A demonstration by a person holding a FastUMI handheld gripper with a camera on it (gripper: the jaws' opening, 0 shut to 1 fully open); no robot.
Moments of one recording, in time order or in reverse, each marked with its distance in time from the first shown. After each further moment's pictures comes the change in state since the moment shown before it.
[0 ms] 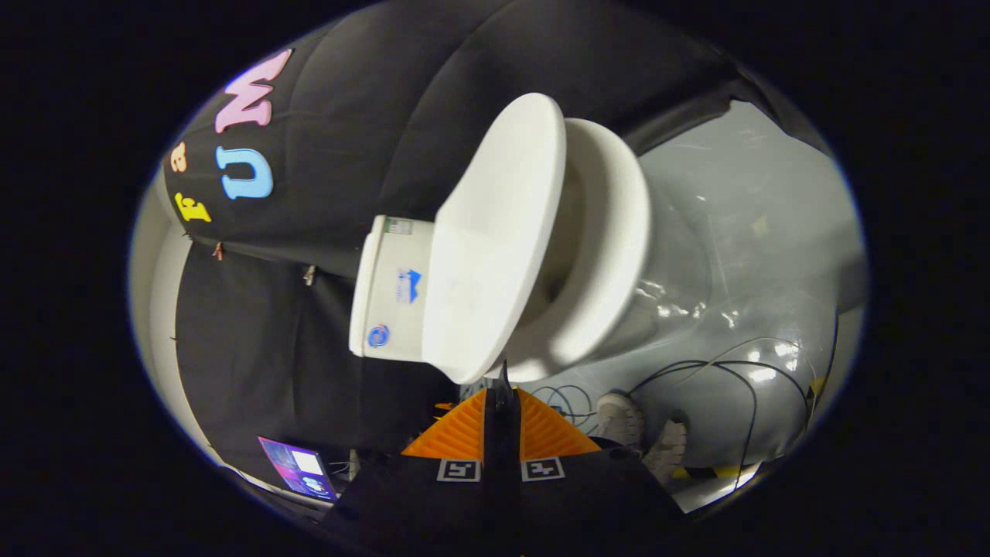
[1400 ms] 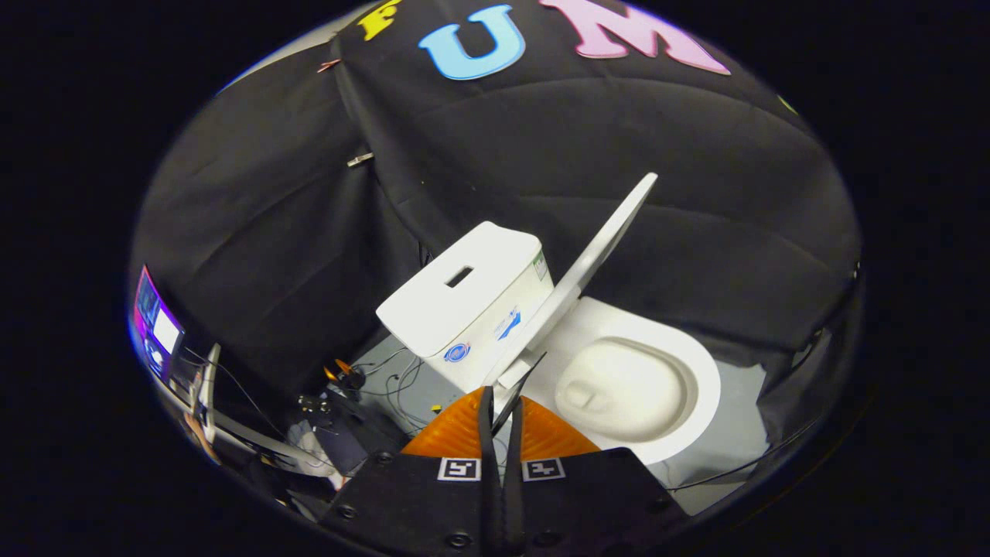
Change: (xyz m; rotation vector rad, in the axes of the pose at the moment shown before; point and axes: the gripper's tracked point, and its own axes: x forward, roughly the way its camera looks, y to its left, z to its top) arm 0.073 0.301 -0.011 -0.890 -0.075 -0.332
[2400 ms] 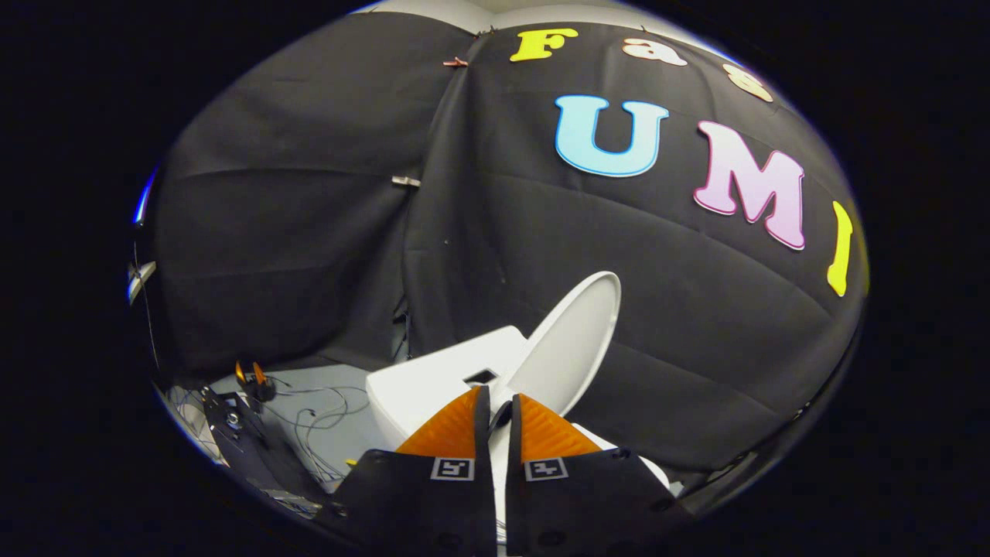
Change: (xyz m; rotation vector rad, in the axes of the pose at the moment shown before) arm 0.086 0.143 0.075 -0.387 -0.377 -0.143
